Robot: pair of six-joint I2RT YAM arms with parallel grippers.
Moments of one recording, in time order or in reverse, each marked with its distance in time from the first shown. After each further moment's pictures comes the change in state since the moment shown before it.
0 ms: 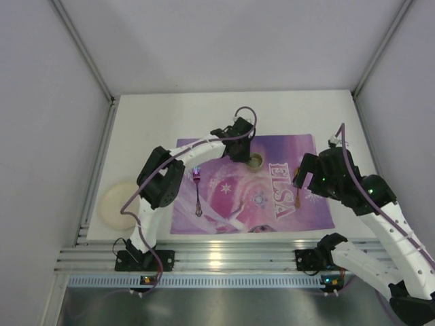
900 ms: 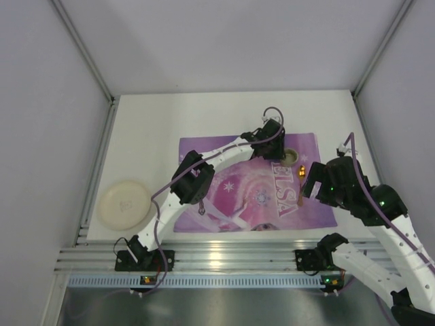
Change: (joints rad) left arm -0.119 0.424 0.531 0.082 0.029 -0.153; right arm -0.001 -0.082 -0.003 -0.125 0.034 0.000
